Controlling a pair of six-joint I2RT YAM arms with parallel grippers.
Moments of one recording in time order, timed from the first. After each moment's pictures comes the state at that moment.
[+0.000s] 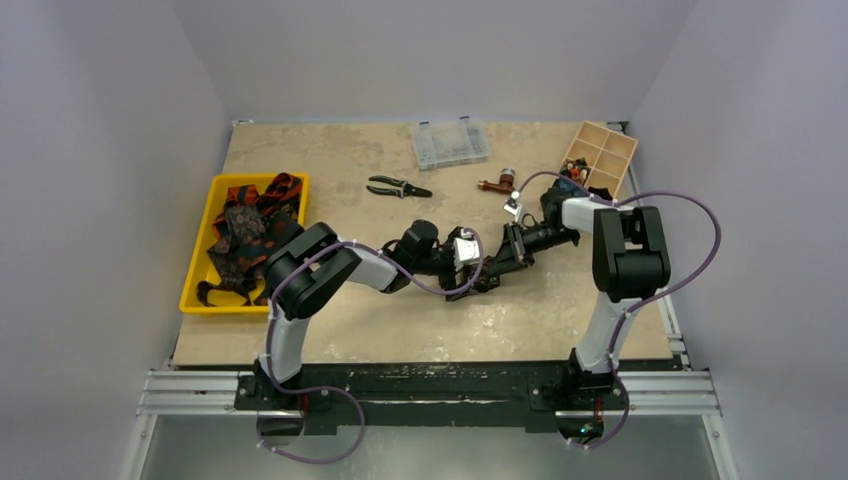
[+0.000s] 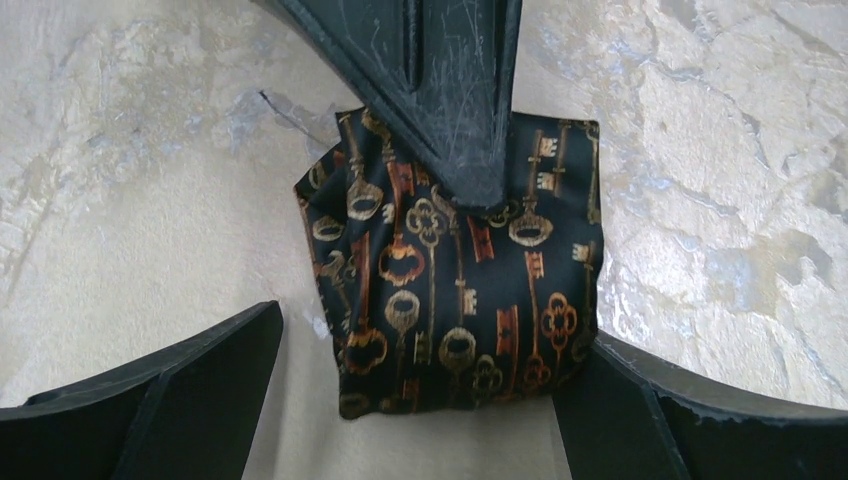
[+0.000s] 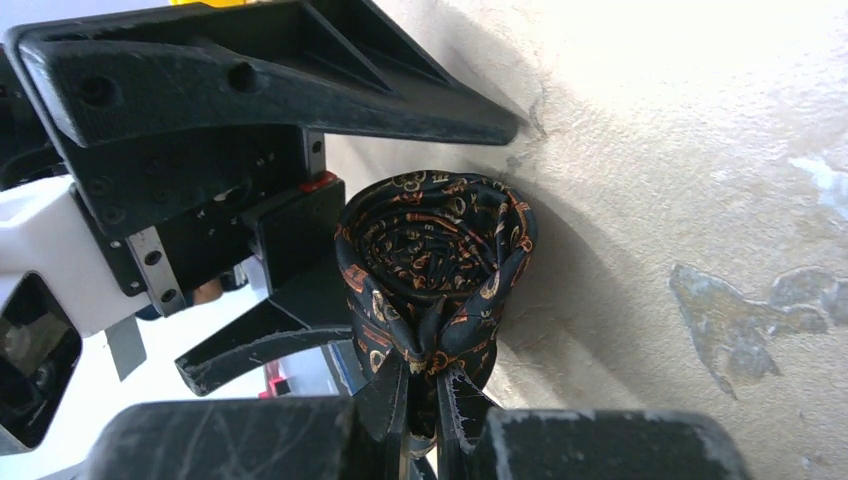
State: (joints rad) left arm -0.80 2.02 0.92 0.63 0.56 0.32; right arm 0.06 1.93 1.10 -0.79 -1.04 -0.23
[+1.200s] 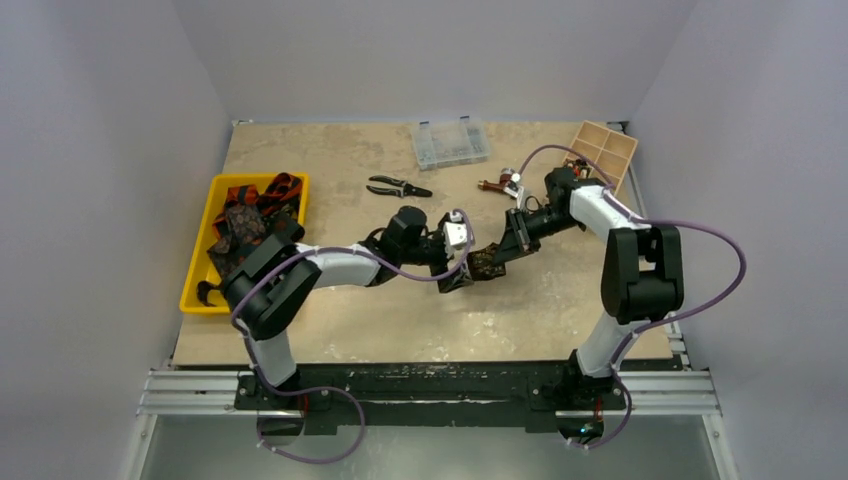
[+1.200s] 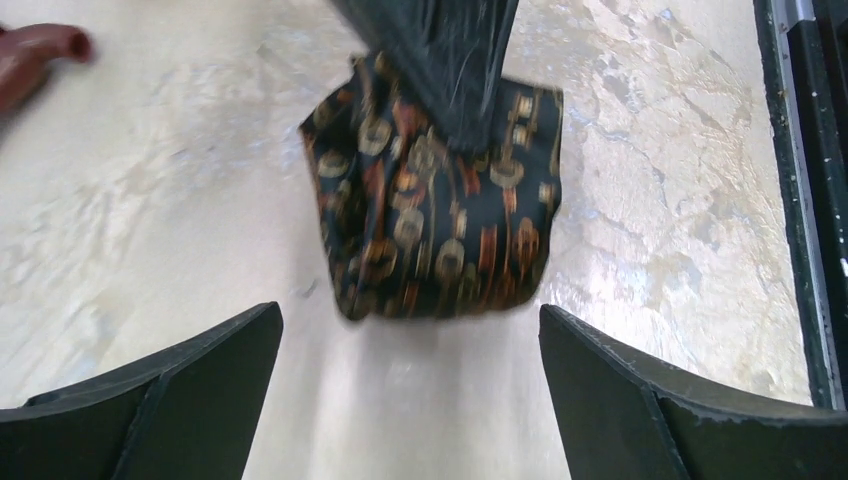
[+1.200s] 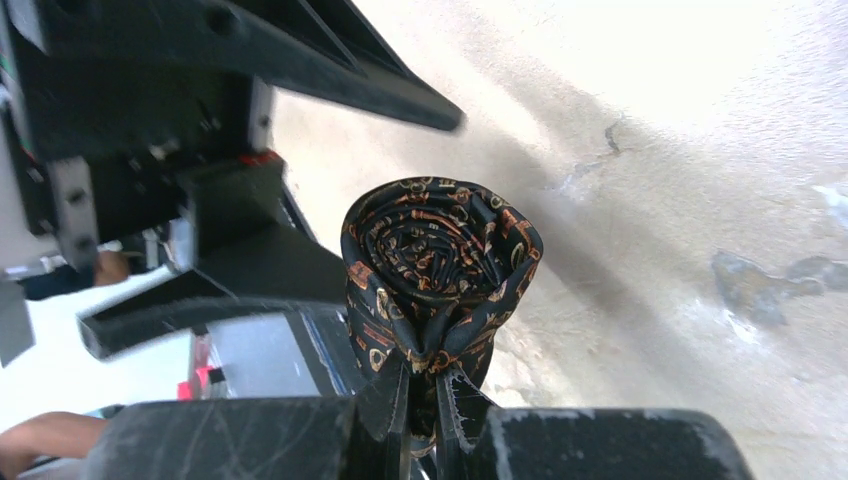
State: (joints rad) left arm -0.79 1.83 0.93 0.45 0.57 0.25; right arm 0.08 1.76 1.18 -0.93 -0.96 -0.30
